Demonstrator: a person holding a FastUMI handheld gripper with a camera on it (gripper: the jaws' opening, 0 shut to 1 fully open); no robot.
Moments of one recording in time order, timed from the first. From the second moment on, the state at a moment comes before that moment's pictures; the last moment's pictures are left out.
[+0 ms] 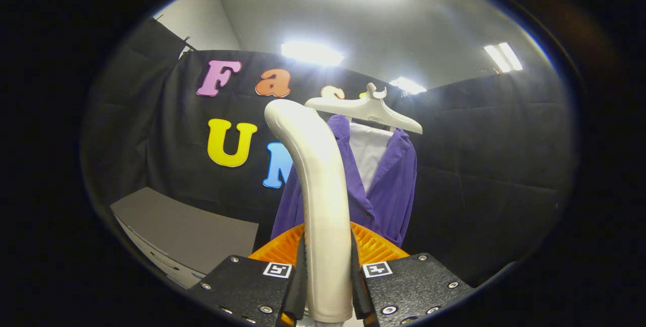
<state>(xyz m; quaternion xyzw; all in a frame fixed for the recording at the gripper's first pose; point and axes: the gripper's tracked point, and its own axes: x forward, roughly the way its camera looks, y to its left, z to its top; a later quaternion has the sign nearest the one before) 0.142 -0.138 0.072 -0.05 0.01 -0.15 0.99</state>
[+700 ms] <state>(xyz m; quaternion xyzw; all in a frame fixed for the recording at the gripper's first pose) 0.206 -0.158 0.066 -0.05 0.02 -0.24 0.97</state>
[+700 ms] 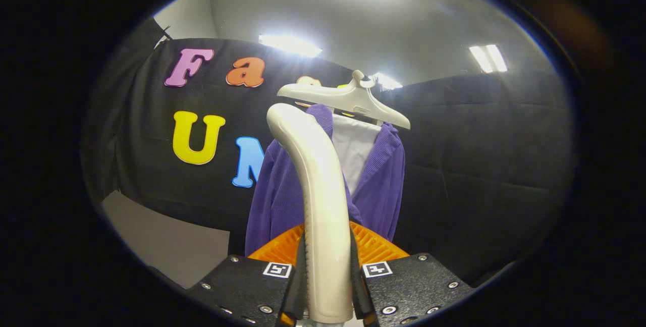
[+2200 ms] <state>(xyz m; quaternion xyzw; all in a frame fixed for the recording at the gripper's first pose) 0.277 -0.187 -0.041 -0.12 0.09 -0.36 0.92</state>
